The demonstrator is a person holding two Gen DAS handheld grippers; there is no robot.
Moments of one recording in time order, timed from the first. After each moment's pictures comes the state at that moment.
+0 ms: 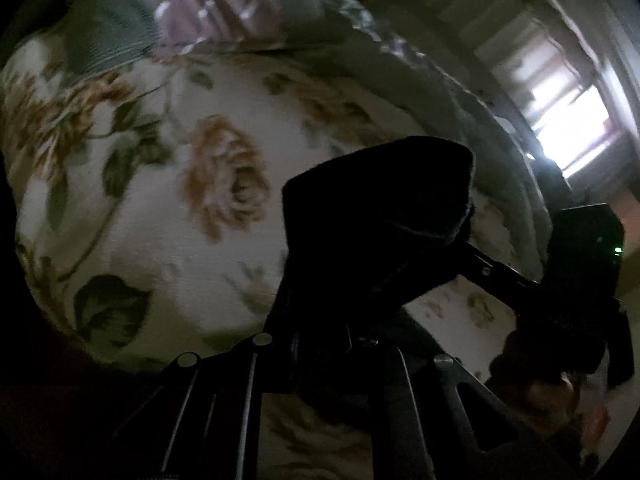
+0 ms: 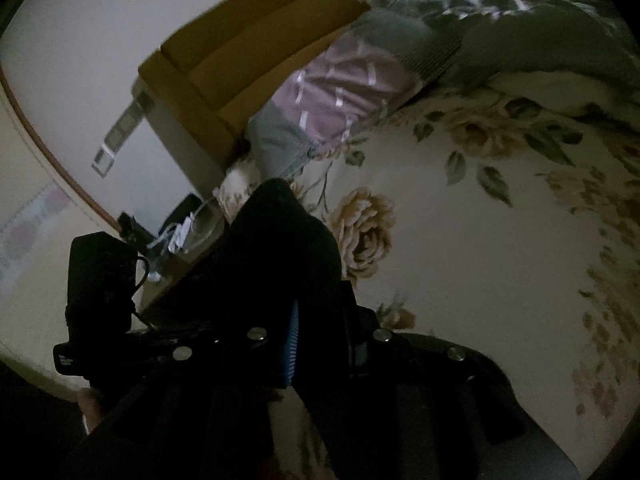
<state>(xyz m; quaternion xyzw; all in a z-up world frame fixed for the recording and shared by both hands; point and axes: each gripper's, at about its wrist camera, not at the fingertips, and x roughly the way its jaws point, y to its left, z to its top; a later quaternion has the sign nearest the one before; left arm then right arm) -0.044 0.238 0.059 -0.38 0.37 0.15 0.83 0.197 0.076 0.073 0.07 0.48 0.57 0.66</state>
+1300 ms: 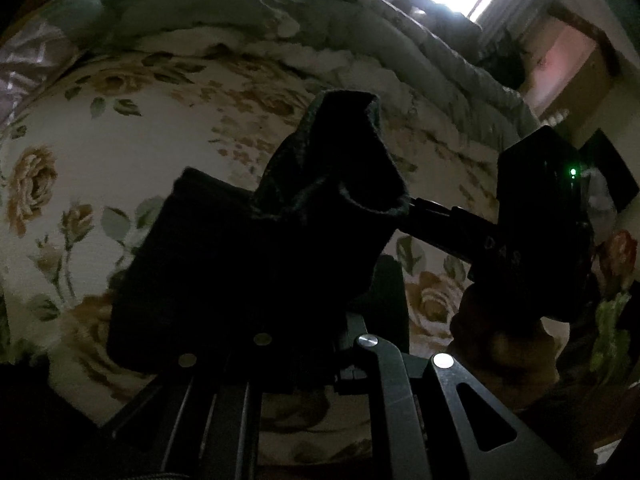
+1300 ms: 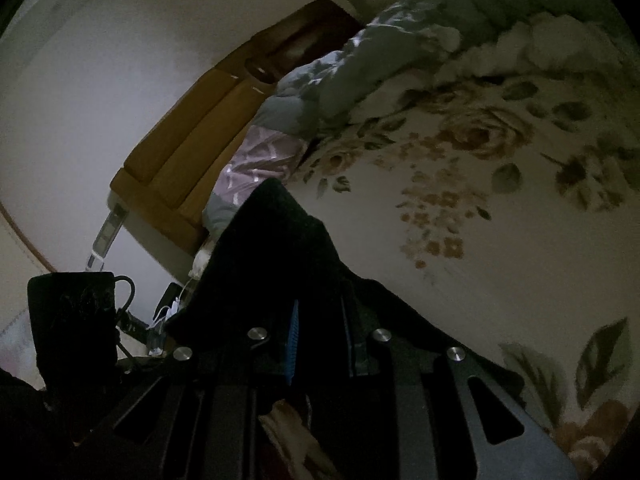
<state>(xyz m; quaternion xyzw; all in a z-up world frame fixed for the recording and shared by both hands) 0.032 -0.004 0.068 -0.19 0.48 -0.03 0.86 0.177 -0.166 0.035 0.23 0.46 0.43 0.74</state>
